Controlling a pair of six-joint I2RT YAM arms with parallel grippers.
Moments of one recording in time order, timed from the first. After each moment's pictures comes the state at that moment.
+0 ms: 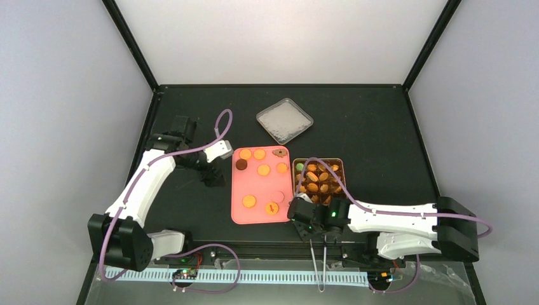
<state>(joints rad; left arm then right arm) -0.15 1.23 1.05 -1.07 0.59 0.81 1.29 1.18 0.67 -0.71 0.10 0.78</state>
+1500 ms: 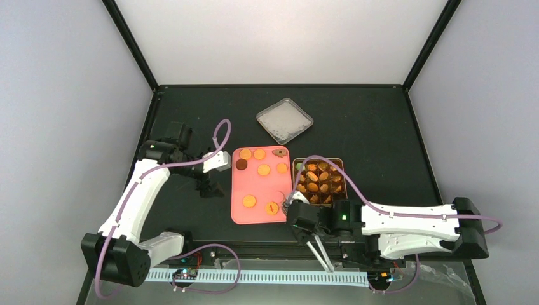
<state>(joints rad) -0.15 1.13 1.05 -1.19 0.73 1.04 1.43 1.11 0.80 -0.82 0.18 0.78</state>
